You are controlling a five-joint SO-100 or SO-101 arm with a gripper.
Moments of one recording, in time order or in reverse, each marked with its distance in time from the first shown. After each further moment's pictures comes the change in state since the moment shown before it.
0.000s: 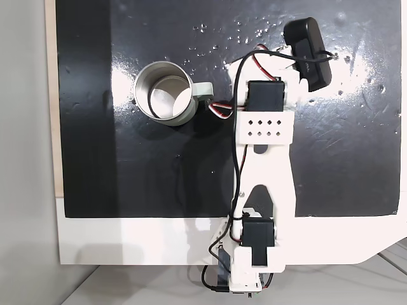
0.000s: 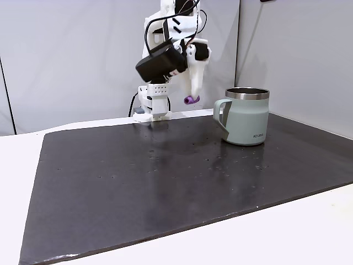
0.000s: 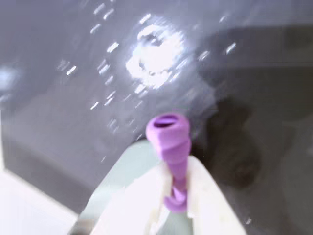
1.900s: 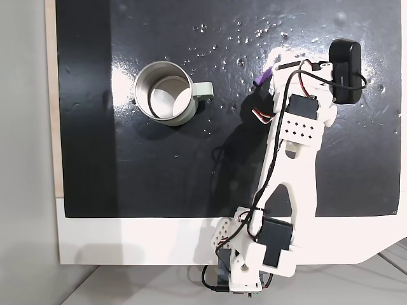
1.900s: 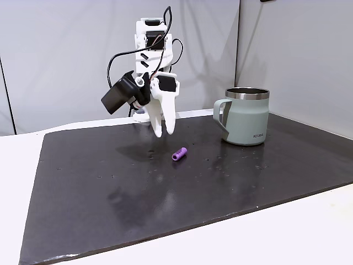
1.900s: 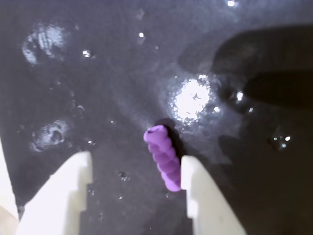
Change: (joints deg) arm 15.6 -2.2 27.3 -36.3 -3.3
